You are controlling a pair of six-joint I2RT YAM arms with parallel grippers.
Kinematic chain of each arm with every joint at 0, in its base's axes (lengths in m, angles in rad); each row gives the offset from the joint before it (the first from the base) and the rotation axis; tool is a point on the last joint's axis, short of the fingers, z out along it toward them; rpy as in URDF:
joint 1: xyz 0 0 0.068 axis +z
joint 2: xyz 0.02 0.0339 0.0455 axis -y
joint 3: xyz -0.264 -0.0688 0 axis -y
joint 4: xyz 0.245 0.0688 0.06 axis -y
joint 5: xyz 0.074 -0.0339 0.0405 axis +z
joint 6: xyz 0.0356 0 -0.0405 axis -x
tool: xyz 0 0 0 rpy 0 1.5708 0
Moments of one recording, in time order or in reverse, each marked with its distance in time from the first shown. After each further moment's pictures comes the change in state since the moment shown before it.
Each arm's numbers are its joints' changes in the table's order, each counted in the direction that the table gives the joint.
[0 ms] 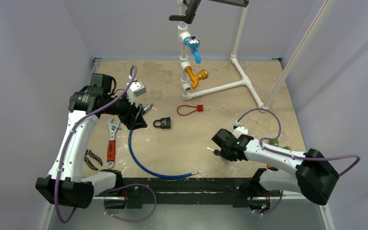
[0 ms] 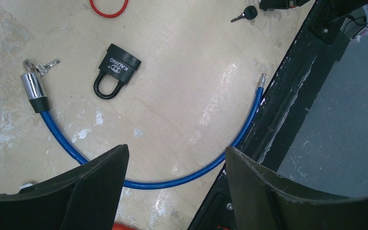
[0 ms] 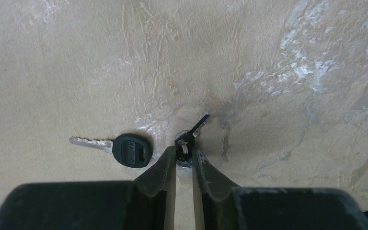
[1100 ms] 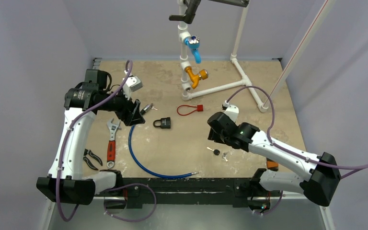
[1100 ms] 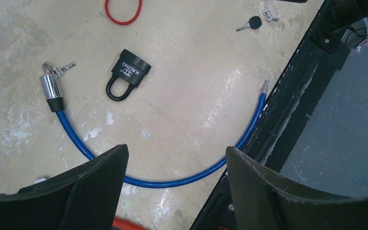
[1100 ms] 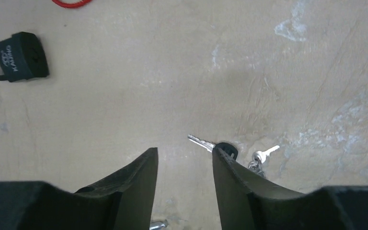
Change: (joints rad) left arm 0.049 -0.027 0.081 -0.039 -0.009 -0.011; right arm 0.029 0.026 0.326 -0.013 -0.048 0.307
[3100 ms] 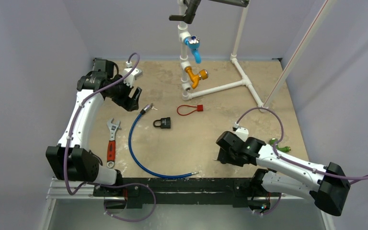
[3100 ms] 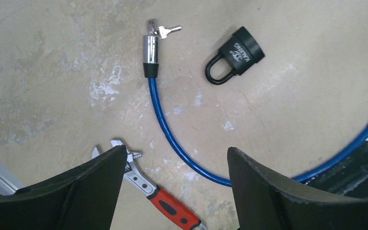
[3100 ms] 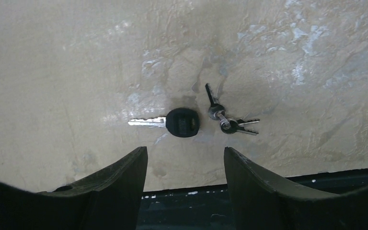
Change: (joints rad) left arm 0.016 -0.232 0.000 0.231 0.388 0.091; right arm 0.049 0.179 -0.265 -0.195 0.138 -0.191
